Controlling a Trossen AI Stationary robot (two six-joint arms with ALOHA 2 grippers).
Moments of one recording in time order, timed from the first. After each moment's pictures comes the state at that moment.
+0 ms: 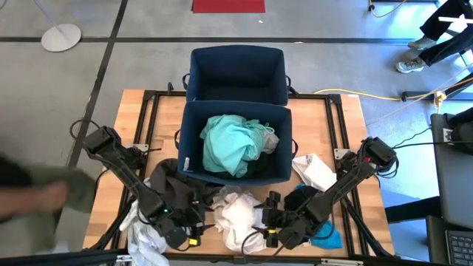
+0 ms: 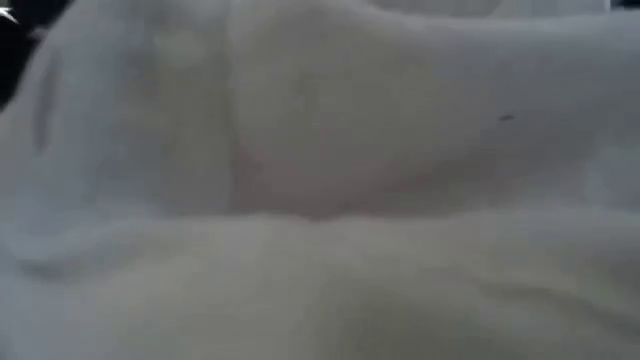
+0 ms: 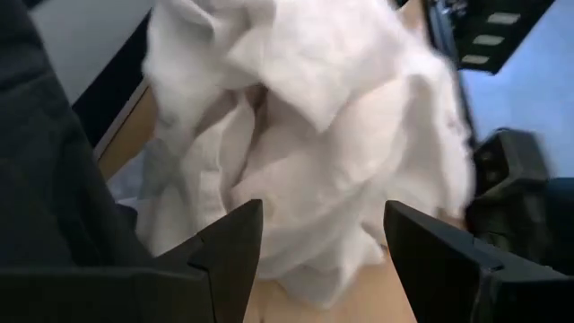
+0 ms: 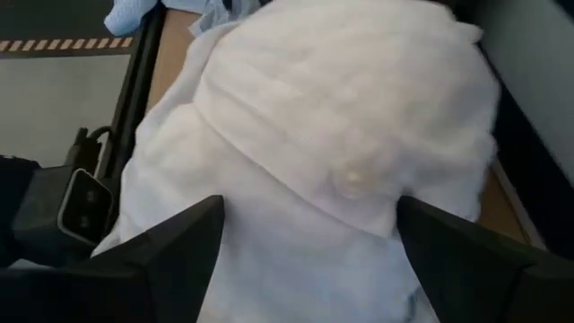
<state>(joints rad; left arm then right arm) -0.82 1.69 1.02 -0.17 -0.73 -0.71 0.74 1.81 1.19 -0.18 0.62 0.58</state>
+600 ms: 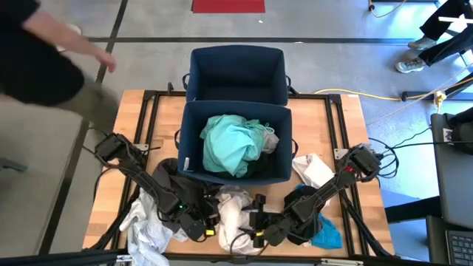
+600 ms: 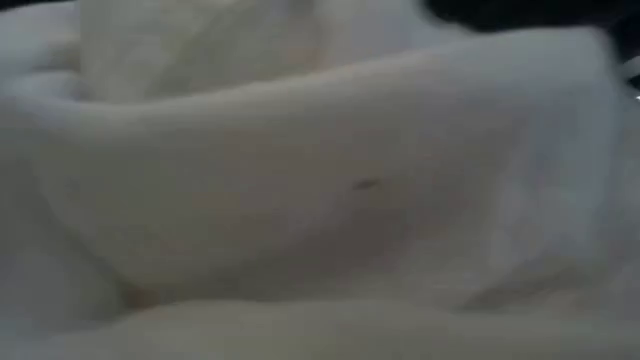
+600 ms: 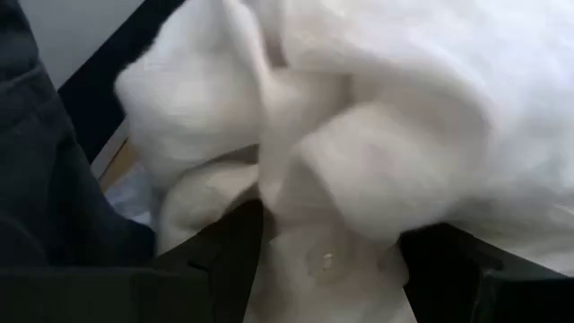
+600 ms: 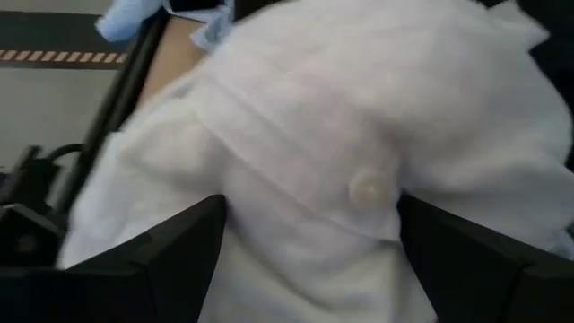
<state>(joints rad) -0.70 1.83 1.02 -0.10 -0.72 -0.70 0.66 1.99 1.19 0.13 0.60 0.41</state>
